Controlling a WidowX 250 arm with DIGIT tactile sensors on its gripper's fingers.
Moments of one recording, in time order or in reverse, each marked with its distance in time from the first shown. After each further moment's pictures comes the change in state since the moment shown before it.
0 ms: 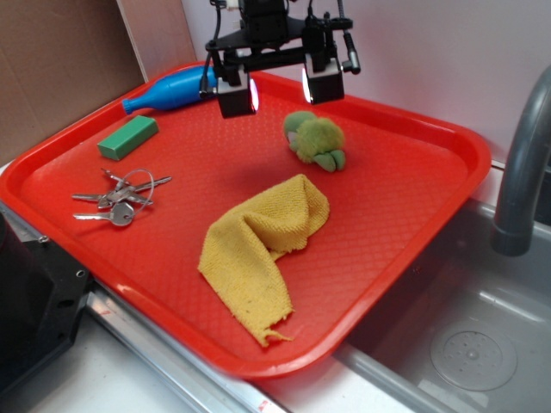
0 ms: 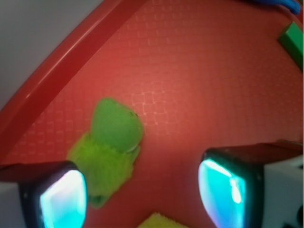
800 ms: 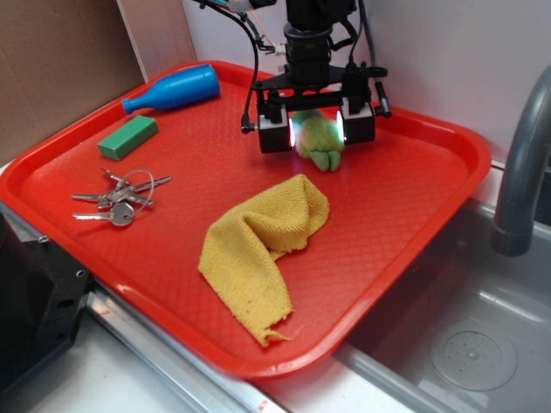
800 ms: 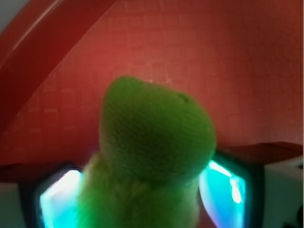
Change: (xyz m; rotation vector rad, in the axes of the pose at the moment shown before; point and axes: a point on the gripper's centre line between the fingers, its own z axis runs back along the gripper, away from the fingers) arm 0.004 -0.021 -0.048 0.062 0.105 -0.007
